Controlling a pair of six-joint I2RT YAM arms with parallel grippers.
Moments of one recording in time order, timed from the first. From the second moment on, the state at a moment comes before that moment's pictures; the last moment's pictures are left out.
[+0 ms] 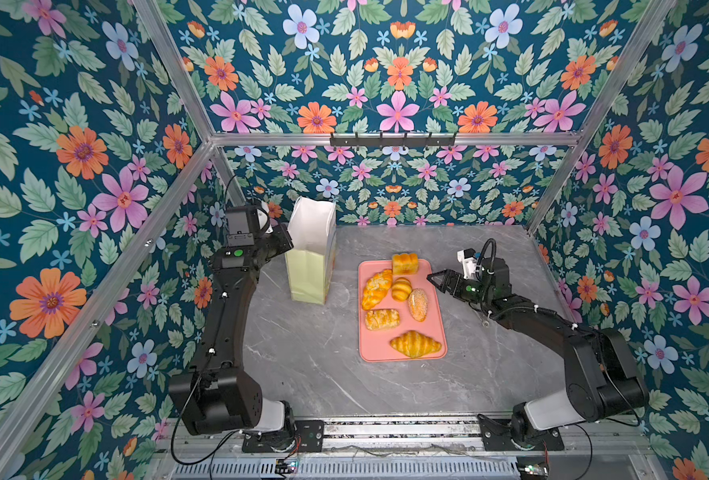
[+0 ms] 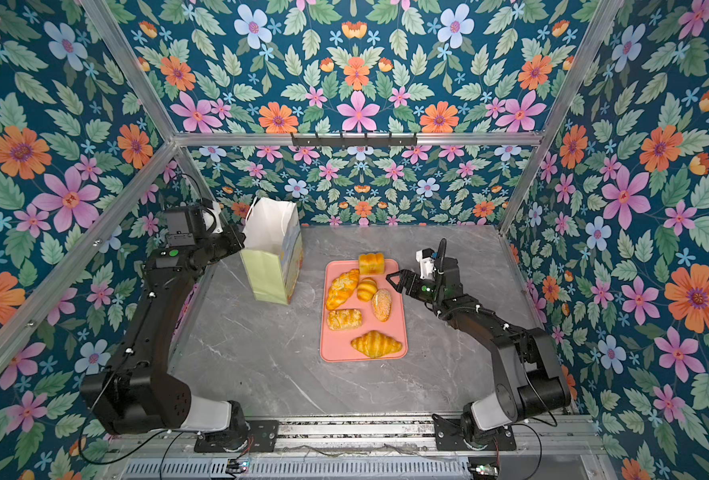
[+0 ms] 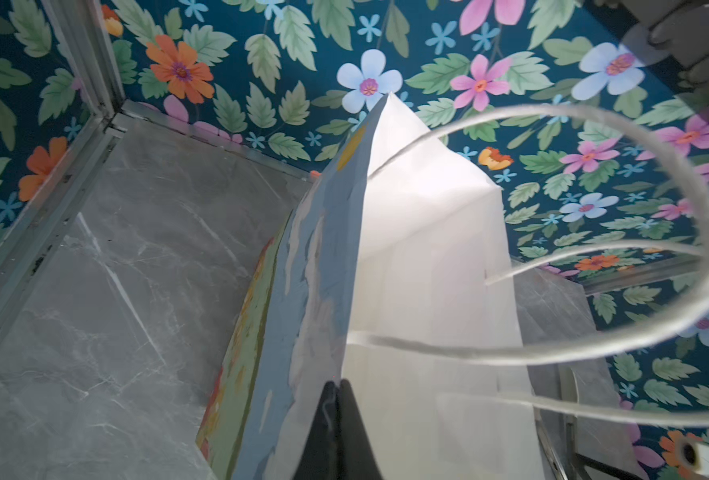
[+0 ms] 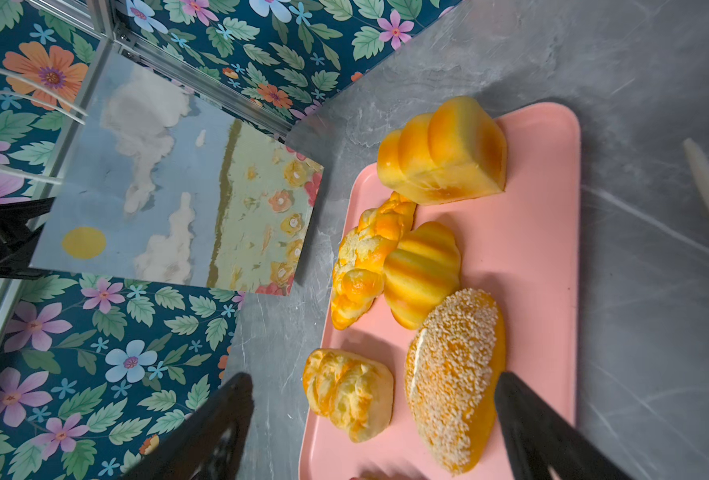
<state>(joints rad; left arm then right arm) 0.04 1.41 1.45 -0.60 0.28 -0.37 0.22 1.49 0.78 0.22 -0.59 0.66</state>
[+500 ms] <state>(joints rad) -0.10 1.27 1.20 -0.49 0.16 -0.54 0.22 1.51 0.79 0.20 -0.59 0.65</state>
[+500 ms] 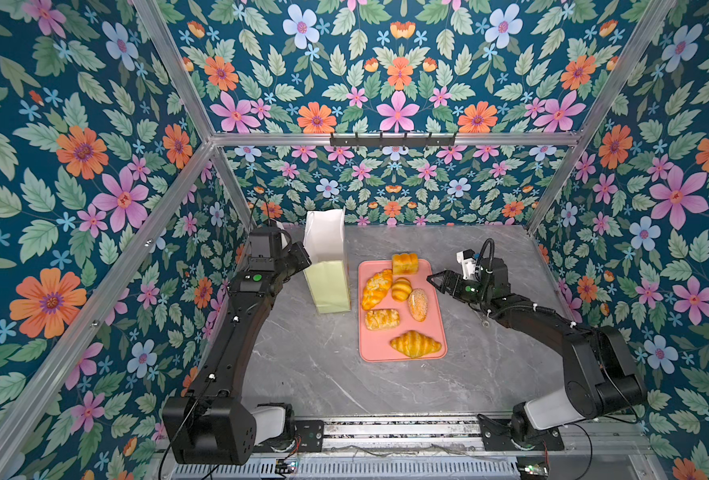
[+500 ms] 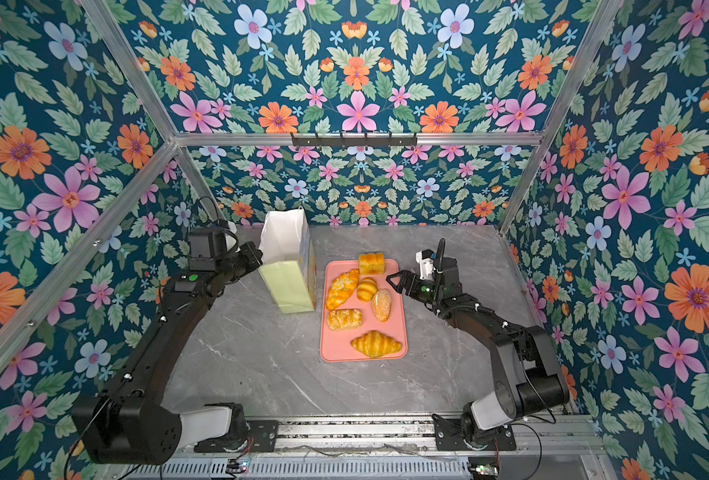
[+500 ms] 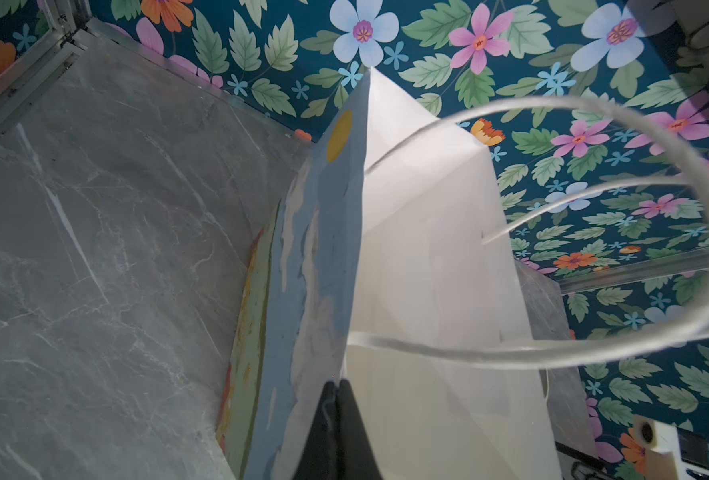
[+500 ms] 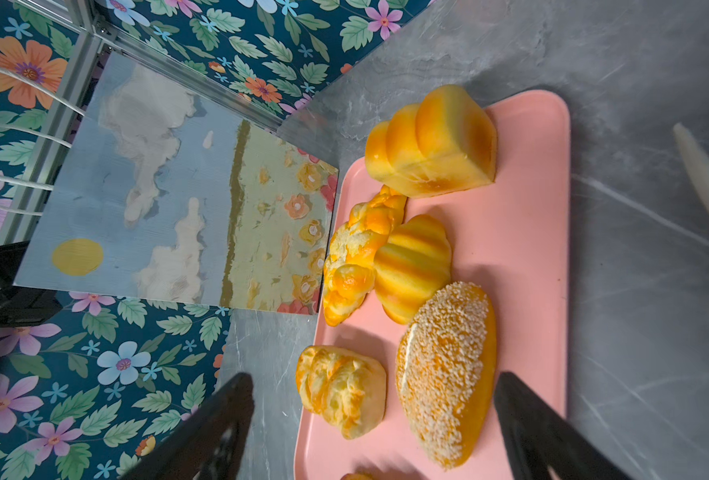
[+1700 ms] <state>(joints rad) -0.10 1.04 1.16 -0.47 0.07 -0.36 0.22 1.16 0.89 -0.40 -0.15 0.48</state>
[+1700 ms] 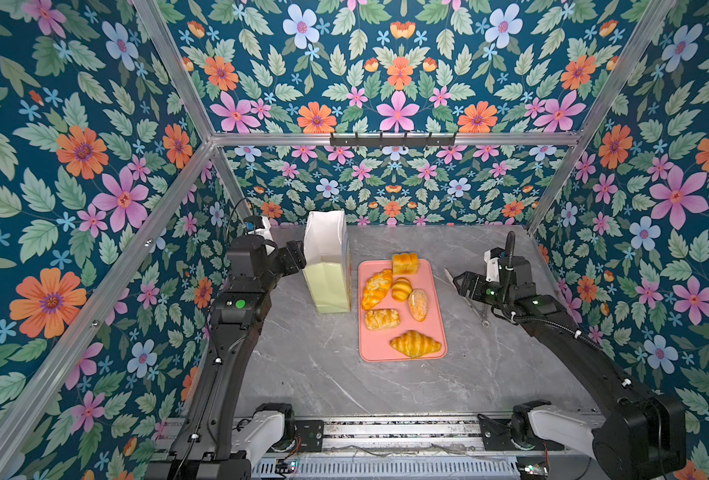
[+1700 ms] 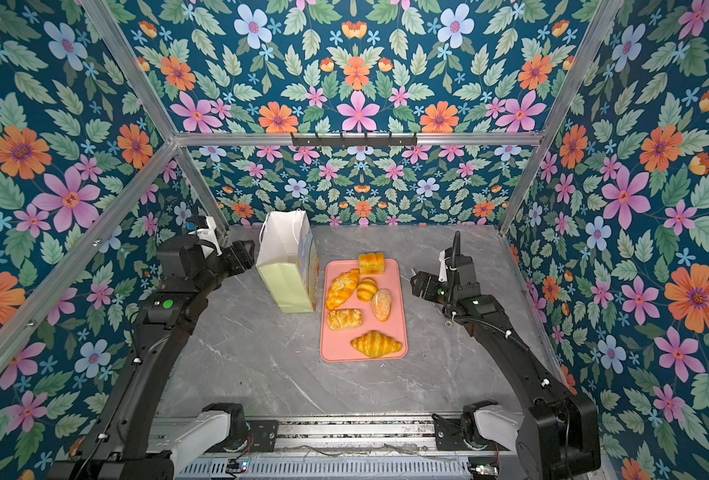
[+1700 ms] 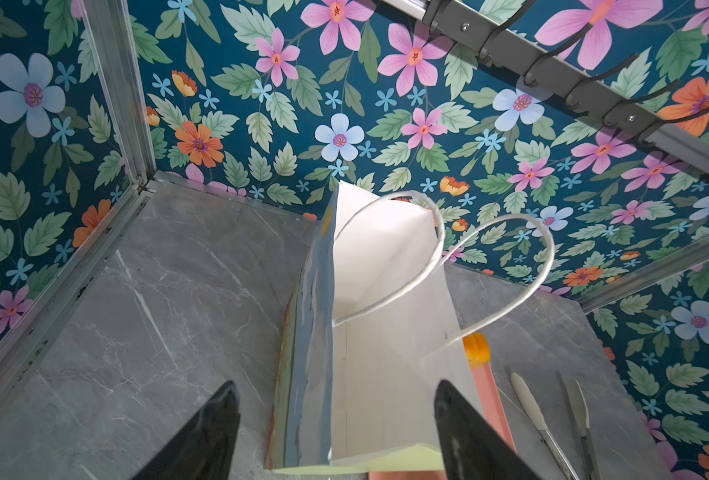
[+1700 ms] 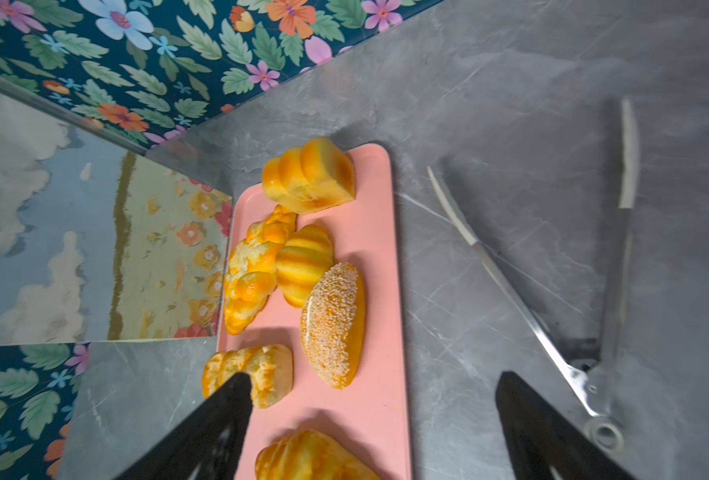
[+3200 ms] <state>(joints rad) -0.10 1.00 1.07 -0.40 0.20 -0.31 0.08 1.75 1.09 -0.56 0.05 0.17</state>
